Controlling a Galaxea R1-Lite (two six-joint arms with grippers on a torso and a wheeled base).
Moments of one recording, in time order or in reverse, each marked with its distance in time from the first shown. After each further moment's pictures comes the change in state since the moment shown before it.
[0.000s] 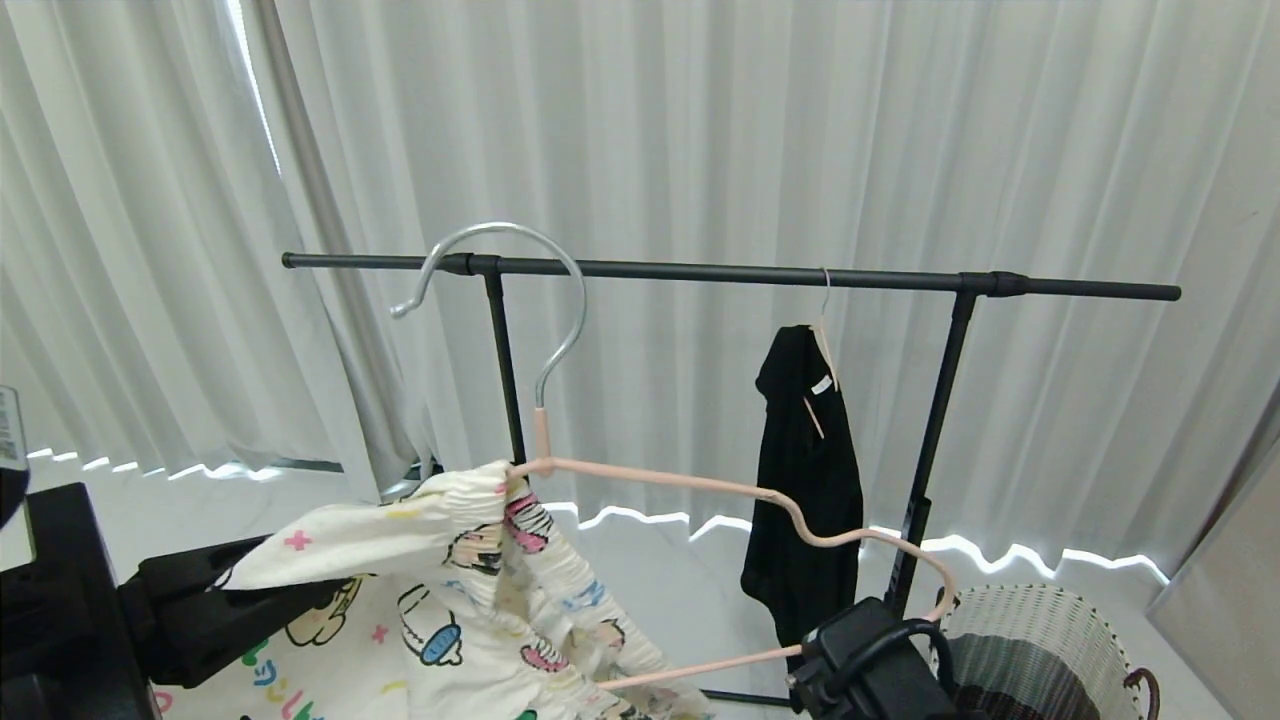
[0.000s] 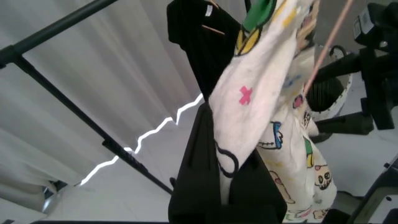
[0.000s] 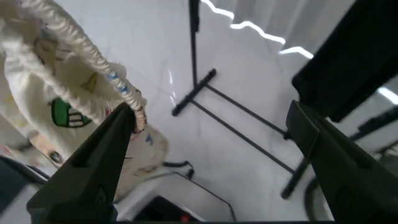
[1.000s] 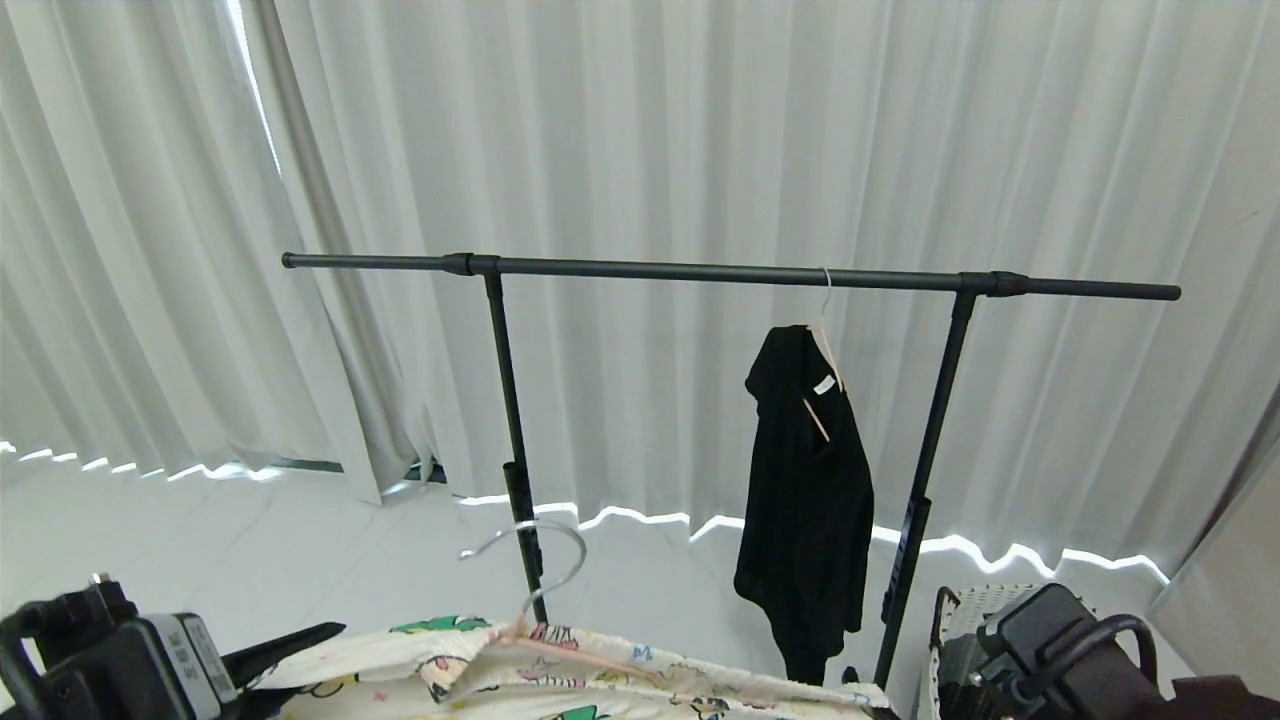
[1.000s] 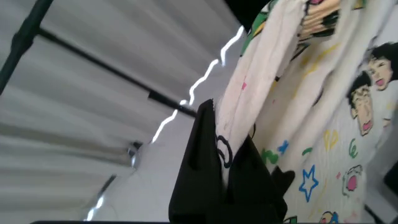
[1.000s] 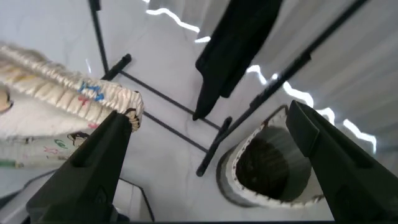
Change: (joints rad) left arm 0.144 -0.029 0.244 -0.040 0.077 0.333; right arm -0.109 -0.293 0.193 0.072 -0.067 -0.252
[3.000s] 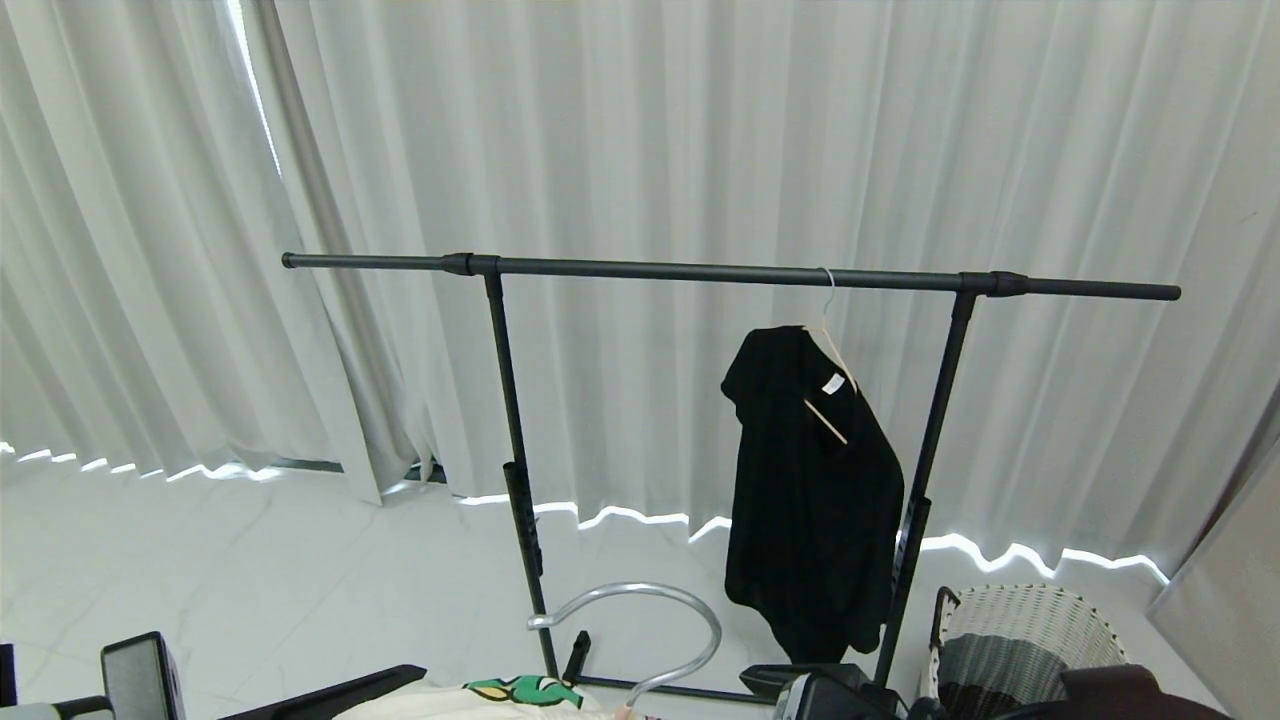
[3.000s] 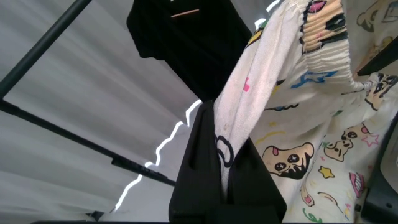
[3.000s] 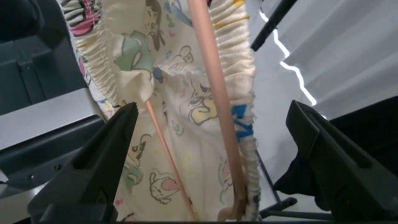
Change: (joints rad) left arm -0.312 0.007 -0.006 -0.131 -0.048 -0.108; right arm 0.153 0.140 -0.294 0.044 0.466 -0.217
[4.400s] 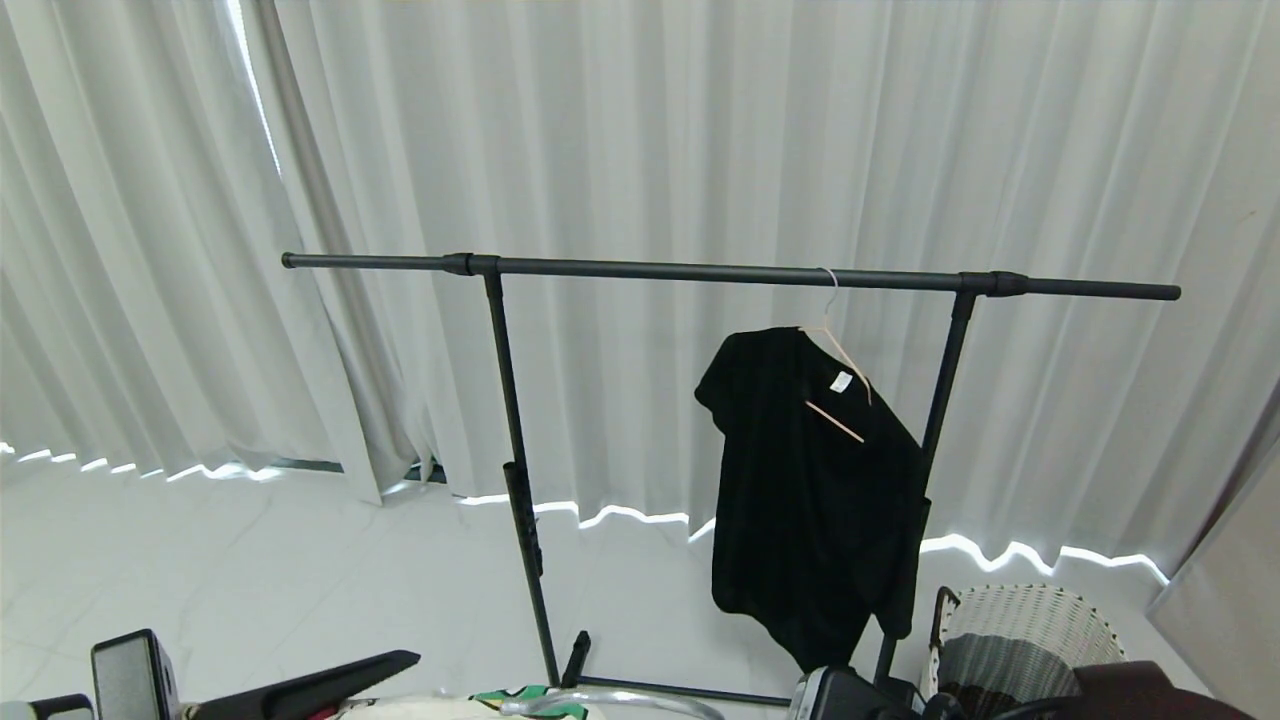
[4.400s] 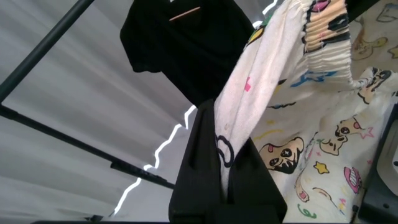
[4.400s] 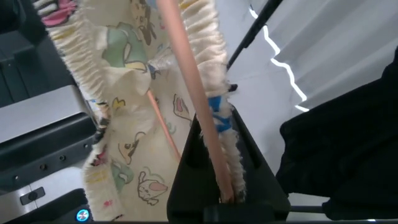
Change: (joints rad) left arm -0.009 -0.004 -0.006 -0.002 0.001 -0.006; right arm -0.014 -0.016 0.017 0.002 -0.034 -0.025
